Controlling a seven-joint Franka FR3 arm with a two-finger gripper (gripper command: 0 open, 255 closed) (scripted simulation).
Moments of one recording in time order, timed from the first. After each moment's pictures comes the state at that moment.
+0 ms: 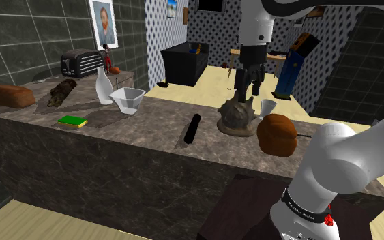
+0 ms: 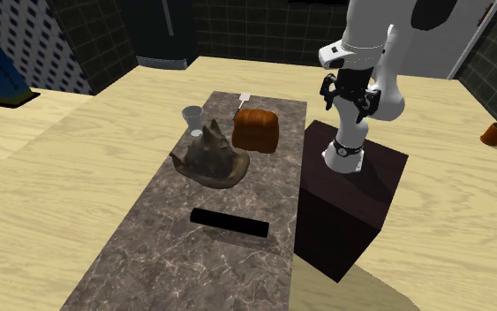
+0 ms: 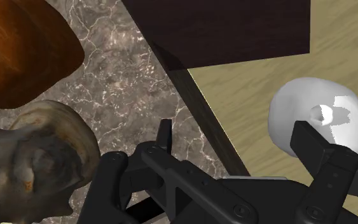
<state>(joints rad) 0.02 -0.78 -0.03 -2.39 -0.01 1.45 0.13</state>
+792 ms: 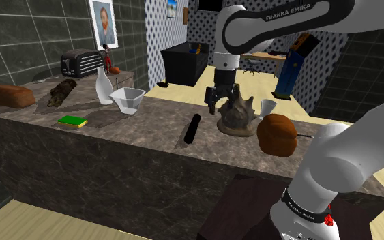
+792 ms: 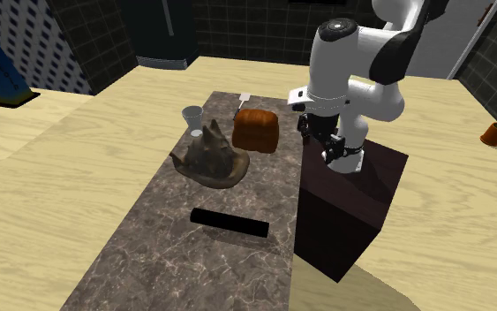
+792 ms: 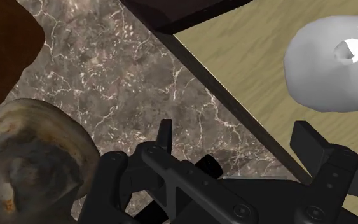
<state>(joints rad) -0.05 -0.51 -0.04 -2.45 0.02 1.82 0.29</state>
